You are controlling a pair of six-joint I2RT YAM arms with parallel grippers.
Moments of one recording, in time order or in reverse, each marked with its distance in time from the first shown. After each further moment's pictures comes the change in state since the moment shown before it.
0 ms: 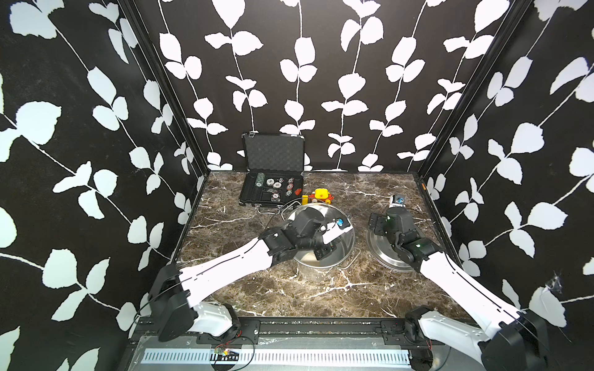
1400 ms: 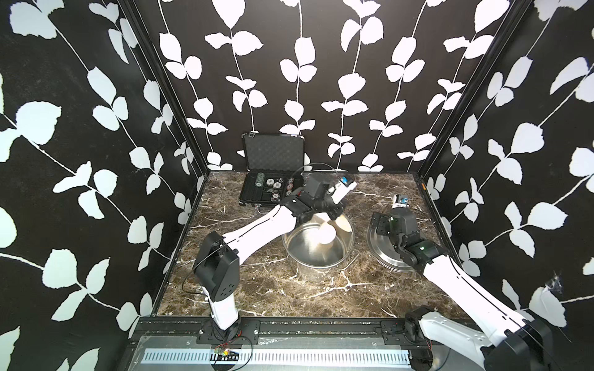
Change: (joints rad) left arm 0.129 0.427 0.424 0.118 0.113 -0.049; right arm 0.000 -0.044 0.000 -0.005 0.019 0.000
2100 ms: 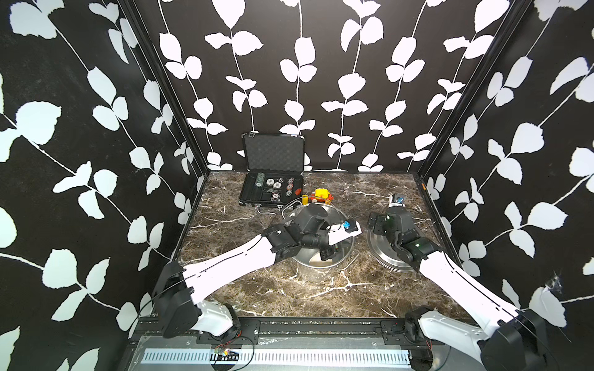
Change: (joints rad) left arm -0.146 -0.387 -0.371 -0.087 0.080 0.154; right arm 0.000 0.055 0.000 0.027 -0.023 0.003
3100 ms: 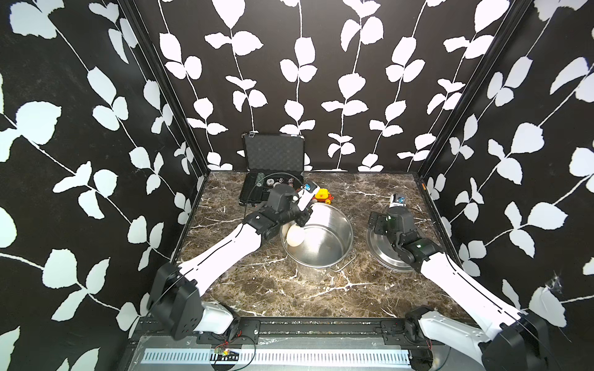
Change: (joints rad) left arm 0.344 0.068 0.002 0.167 -0.198 -0.135; right arm 0.000 -0.018 0.000 0.000 -0.002 -0.001
